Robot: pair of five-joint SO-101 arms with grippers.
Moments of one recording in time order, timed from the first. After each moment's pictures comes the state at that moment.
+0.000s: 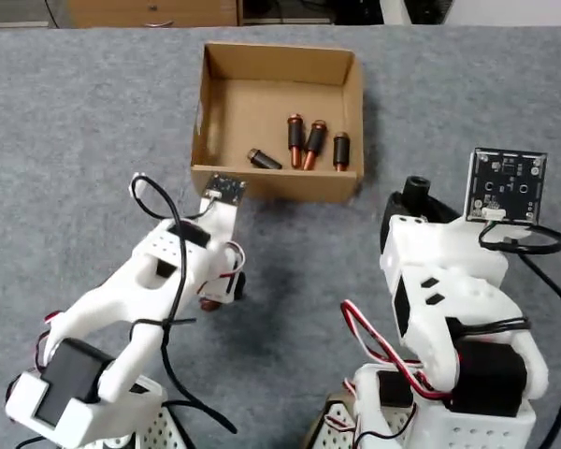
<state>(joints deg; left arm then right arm) 20.7 -10.3 49.0 50.5 -1.9 2.0 -65.9 27.4 81.0 -11.0</state>
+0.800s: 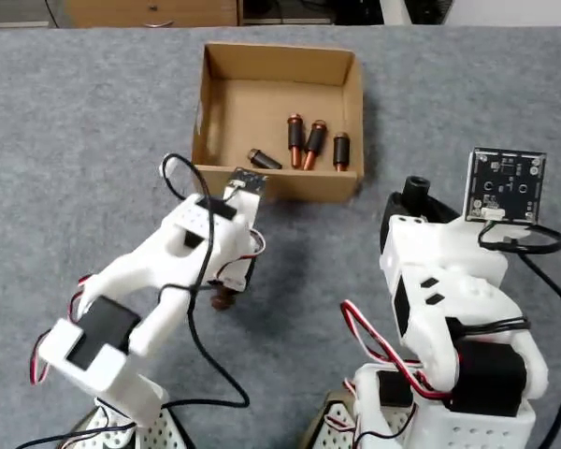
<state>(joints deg) 21.5 9.8 30.2 61.5 -1.7 1.9 -65.9 27.4 81.0 -10.2</state>
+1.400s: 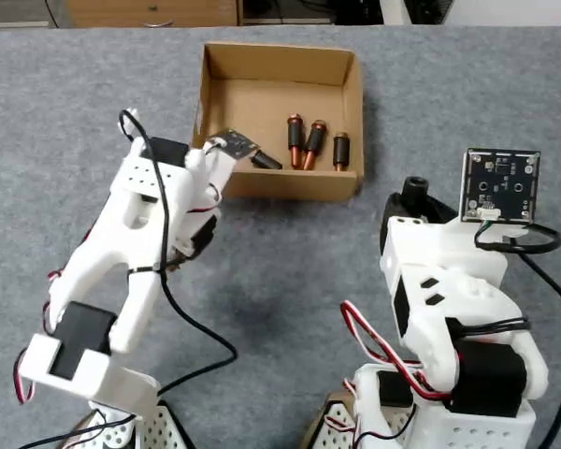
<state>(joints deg) 10.9 0.3 11.2 88.0 -35.7 1.9 -65.9 27.4 81.0 -8.9</state>
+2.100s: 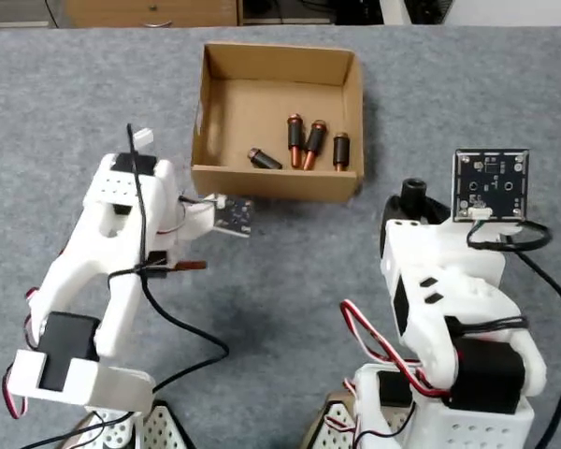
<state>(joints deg) 2.7 -2.3 23.4 83.0 -93.5 2.0 -65.9 28.8 81.0 -5.5</state>
